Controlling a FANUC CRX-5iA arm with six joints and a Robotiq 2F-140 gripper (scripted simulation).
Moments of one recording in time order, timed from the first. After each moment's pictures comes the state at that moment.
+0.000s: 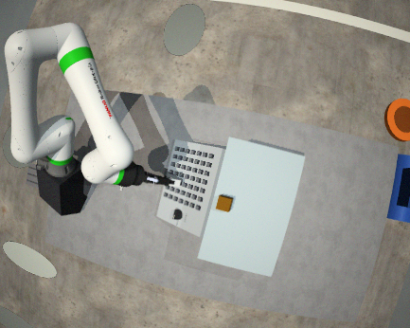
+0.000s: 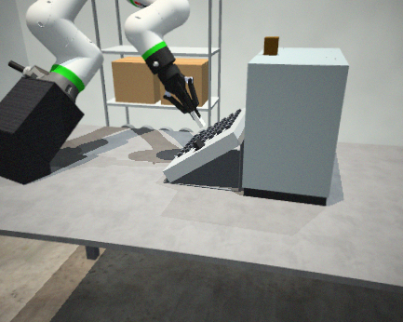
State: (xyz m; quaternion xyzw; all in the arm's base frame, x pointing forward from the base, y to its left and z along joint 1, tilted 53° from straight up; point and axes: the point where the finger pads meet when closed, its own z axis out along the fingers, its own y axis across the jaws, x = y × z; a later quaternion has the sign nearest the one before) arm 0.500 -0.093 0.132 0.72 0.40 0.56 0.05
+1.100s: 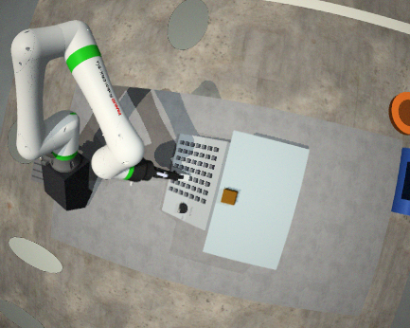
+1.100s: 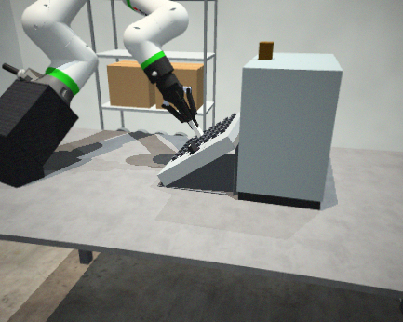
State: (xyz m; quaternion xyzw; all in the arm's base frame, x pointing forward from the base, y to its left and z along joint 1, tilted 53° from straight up) arm 0.518 -0.085 0.123 0.72 0.40 0.56 0.05
